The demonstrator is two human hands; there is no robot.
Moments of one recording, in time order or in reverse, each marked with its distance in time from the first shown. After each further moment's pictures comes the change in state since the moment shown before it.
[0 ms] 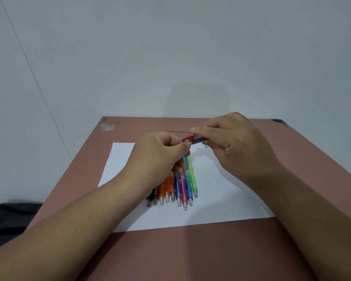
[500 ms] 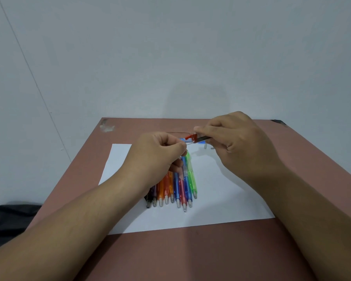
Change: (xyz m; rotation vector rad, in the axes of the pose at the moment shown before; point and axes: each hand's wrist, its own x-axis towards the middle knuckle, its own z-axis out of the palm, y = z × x) left_hand 0.002 0.000 -0.003 0.007 0.004 -0.029; right_hand -0.001 0.003 -0.003 -0.021 -0.018 0.035
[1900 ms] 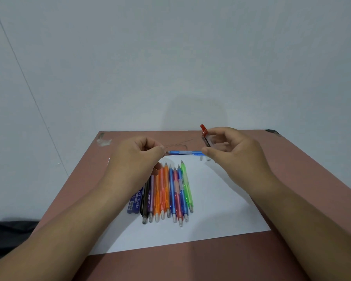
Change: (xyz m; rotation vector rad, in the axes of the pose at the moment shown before) left_hand 0.021 -0.010 -0.020 0.080 0.181 0.066; right_hand 0.009 -0.019 -0.013 0.635 -0.012 0.783
